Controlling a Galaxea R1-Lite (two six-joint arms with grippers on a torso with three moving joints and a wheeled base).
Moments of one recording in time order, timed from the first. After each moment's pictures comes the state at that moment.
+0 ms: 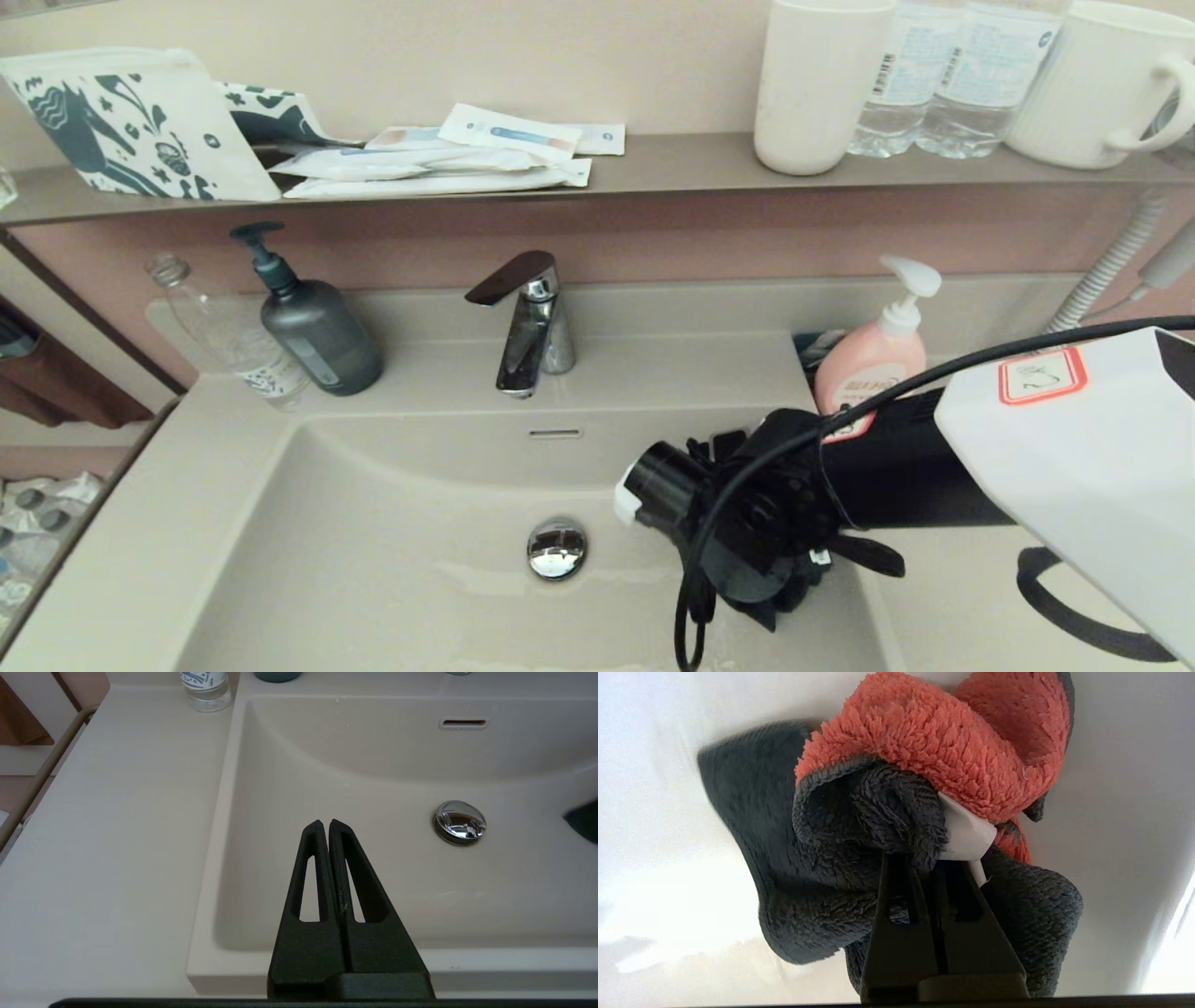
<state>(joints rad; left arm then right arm) 0.00 0.00 0.00 0.00 0.02 0.00 0.87 2.20 -1.52 0.70 -0.67 0.78</state>
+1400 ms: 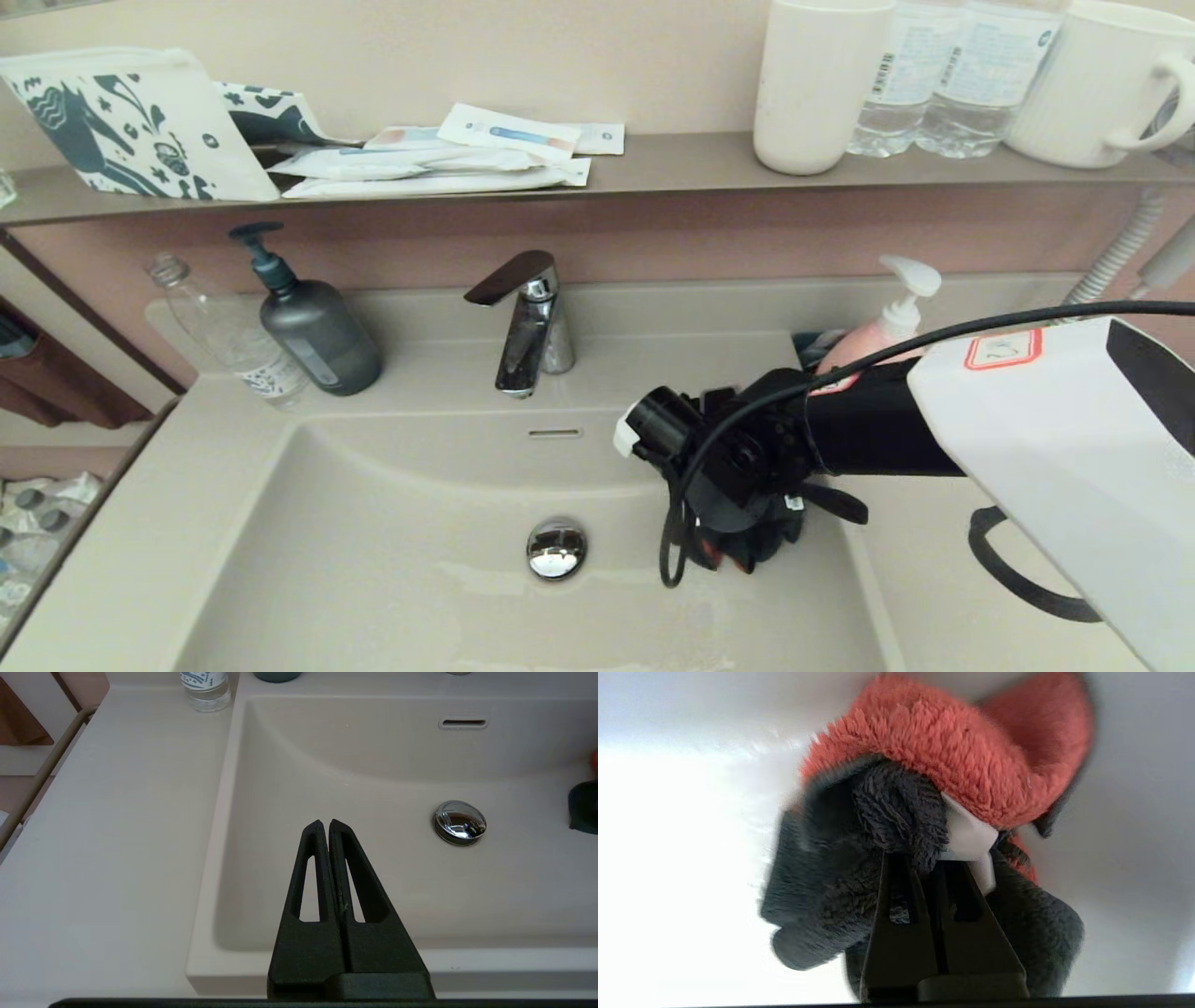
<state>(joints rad) 0.00 0.00 0.00 0.00 0.02 0.00 0.79 2.29 -1.73 0.67 -0.68 0.69</state>
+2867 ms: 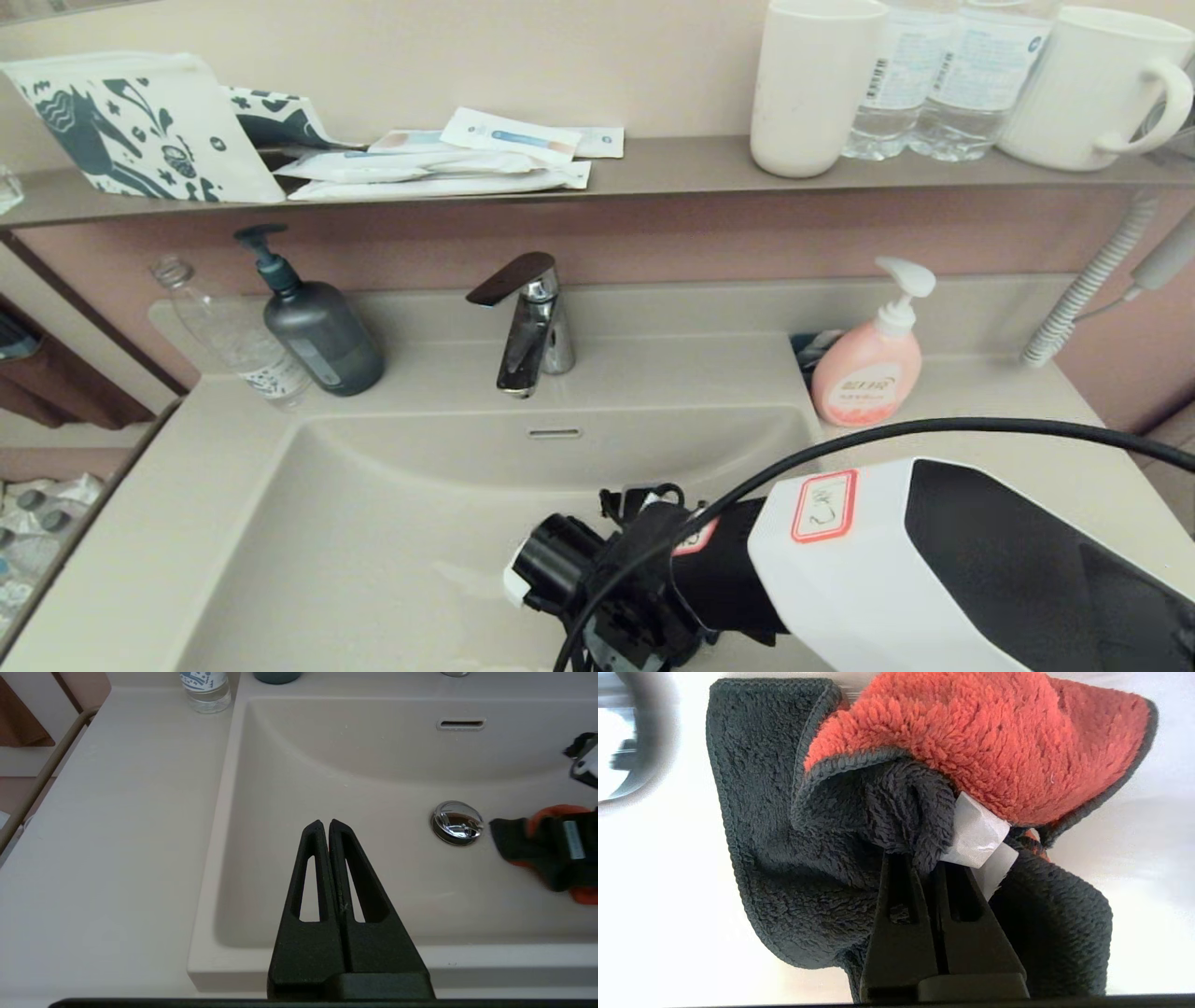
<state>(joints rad) 0.00 0.00 0.00 0.00 0.02 0.00 1.01 2.47 -1.73 0.59 -0.60 0.95</state>
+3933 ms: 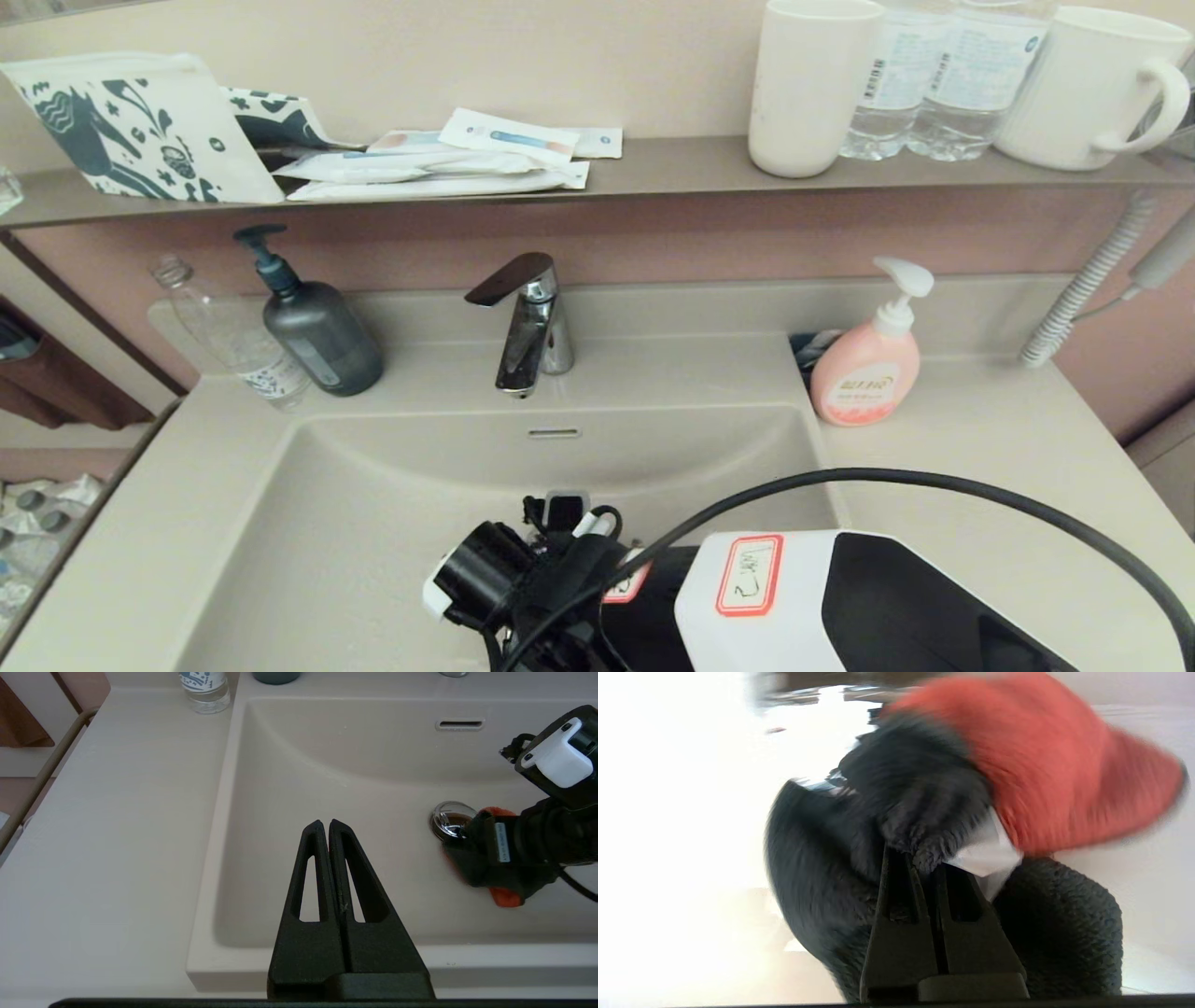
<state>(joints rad) 0.00 0.00 0.00 0.00 0.02 0.00 1.08 2.62 -1.97 0.46 -0.50 0.90</state>
